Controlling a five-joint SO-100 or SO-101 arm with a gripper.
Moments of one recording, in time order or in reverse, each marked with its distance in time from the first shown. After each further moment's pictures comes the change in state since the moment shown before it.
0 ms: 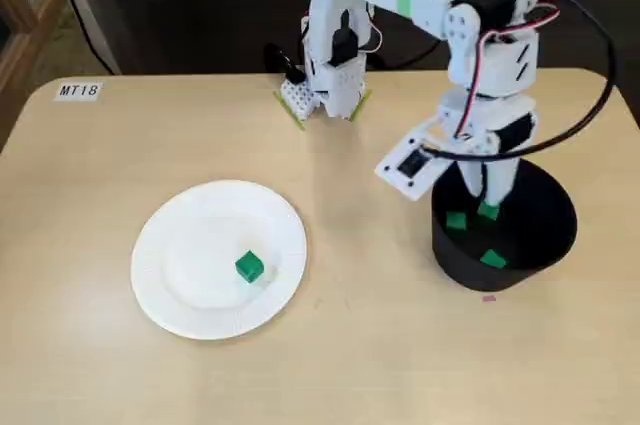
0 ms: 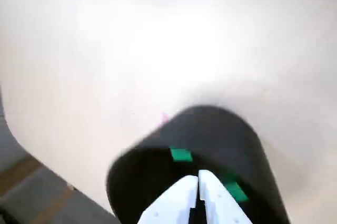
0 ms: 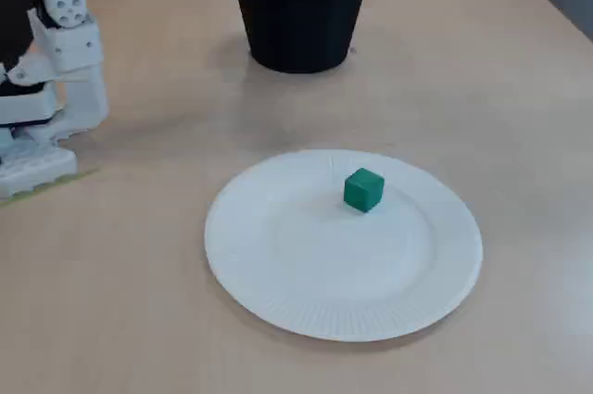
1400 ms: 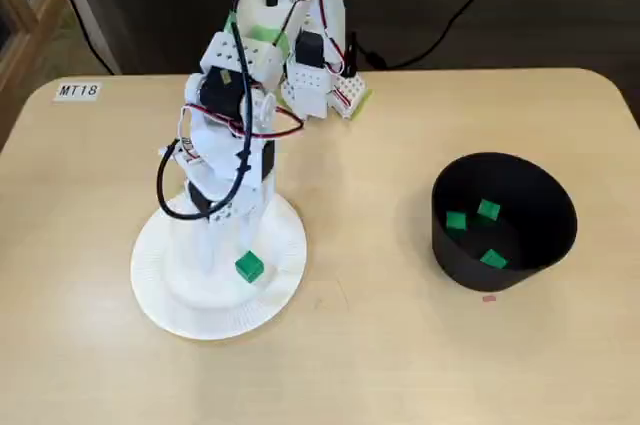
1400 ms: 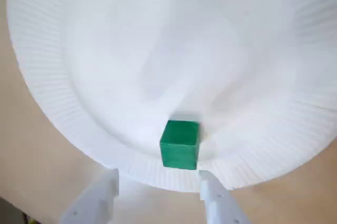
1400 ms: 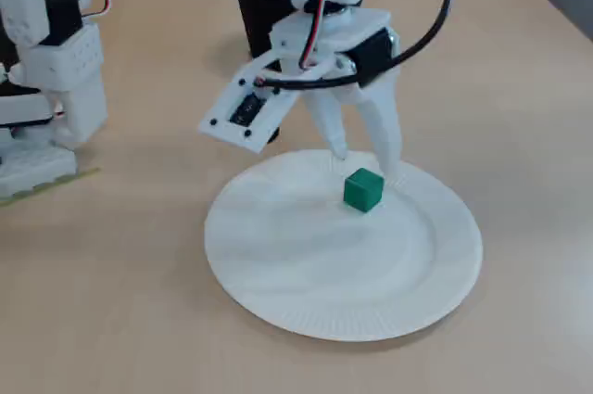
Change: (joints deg) arm 40.5 -2.5 18.1 -12.6 27.0
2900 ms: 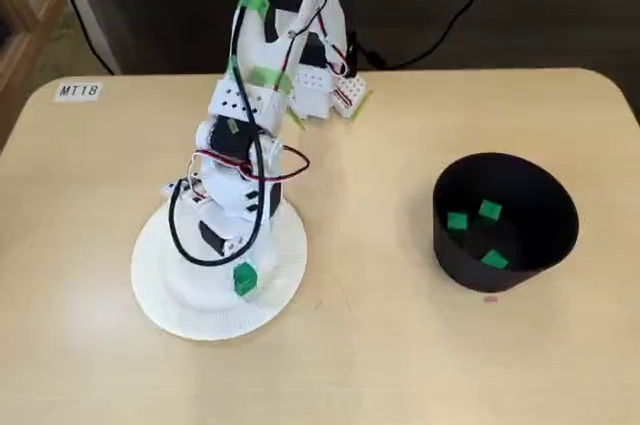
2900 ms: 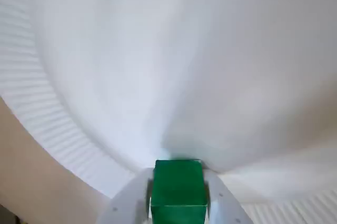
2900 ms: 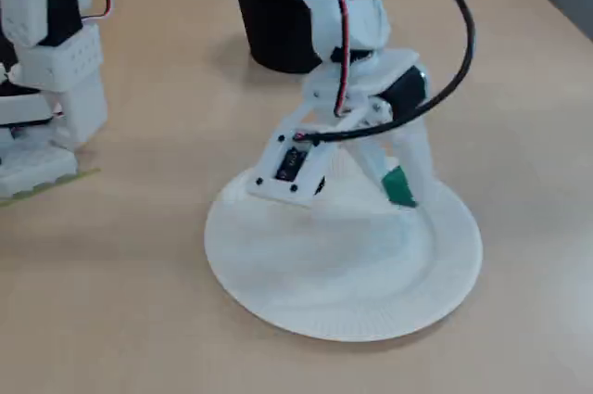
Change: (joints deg) arm 3.6 -5.3 0.0 -20.7 -2.8
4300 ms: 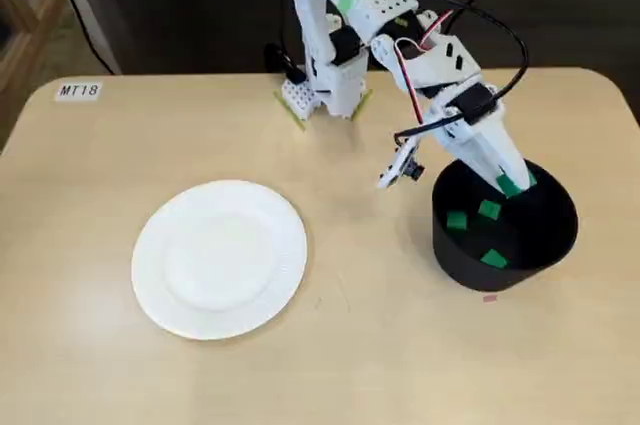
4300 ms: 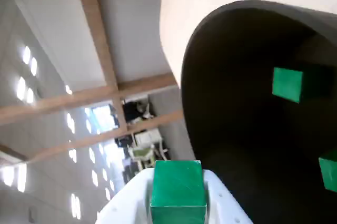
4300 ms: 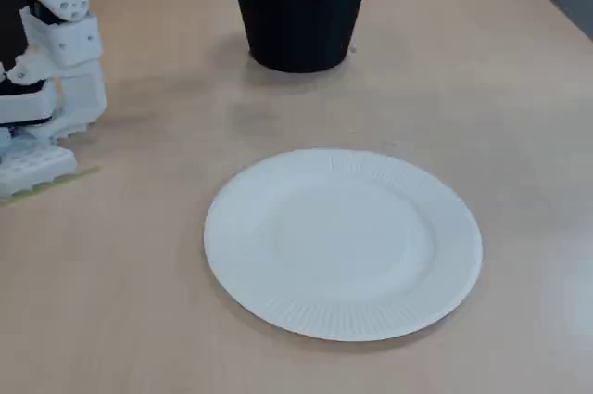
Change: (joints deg) arm -61.0 44.4 52.4 -47.2 -19.6
